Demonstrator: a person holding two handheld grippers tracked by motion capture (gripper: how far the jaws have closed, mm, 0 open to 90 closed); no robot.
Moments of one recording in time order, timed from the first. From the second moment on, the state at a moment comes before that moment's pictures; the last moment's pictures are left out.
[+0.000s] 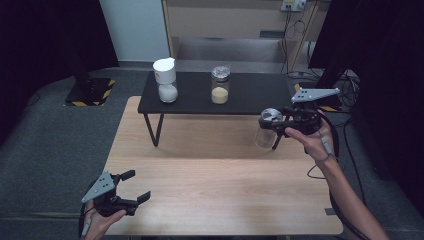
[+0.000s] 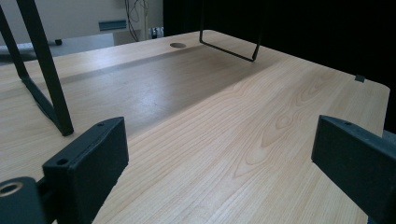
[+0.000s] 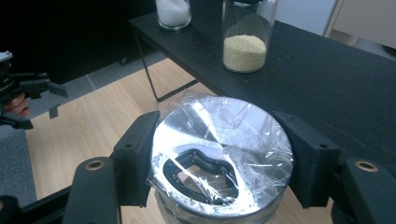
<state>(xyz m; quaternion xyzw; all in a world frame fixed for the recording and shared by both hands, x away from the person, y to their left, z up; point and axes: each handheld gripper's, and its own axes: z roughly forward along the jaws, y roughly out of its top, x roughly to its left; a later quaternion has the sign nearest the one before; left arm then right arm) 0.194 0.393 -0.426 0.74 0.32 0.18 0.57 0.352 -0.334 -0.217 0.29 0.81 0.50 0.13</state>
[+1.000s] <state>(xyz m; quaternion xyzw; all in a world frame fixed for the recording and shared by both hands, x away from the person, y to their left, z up) 0.194 0.393 -0.426 0.74 0.32 0.17 0.57 0.377 -0.322 -0.180 0.33 0.78 0.50 0.17</state>
